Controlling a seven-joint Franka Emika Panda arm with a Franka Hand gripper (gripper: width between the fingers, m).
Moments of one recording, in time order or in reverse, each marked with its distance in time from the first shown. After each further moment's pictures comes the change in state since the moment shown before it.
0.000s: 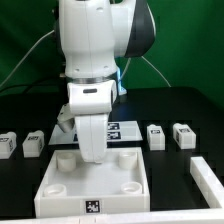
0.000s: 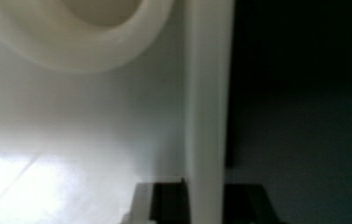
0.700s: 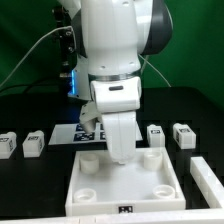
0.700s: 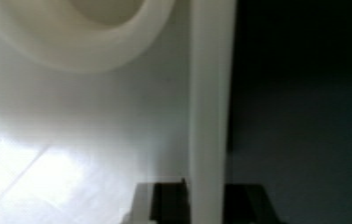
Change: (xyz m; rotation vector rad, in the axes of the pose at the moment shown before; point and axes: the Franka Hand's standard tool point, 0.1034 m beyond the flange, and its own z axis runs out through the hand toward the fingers) arm 0.056 0.025 -0.002 -0.028 0.038 -0.023
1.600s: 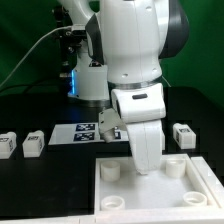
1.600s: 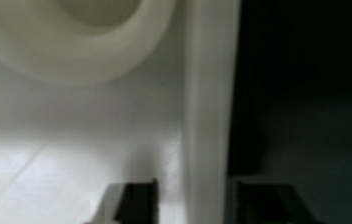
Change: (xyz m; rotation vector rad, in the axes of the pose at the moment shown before) arm 0.022 0.011 0.007 0.022 0.017 -0.028
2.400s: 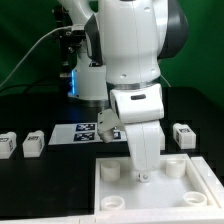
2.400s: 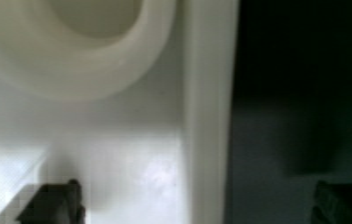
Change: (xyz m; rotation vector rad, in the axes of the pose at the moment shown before) arm -0.002 0.000 0.000 0.001 -0.001 0.005
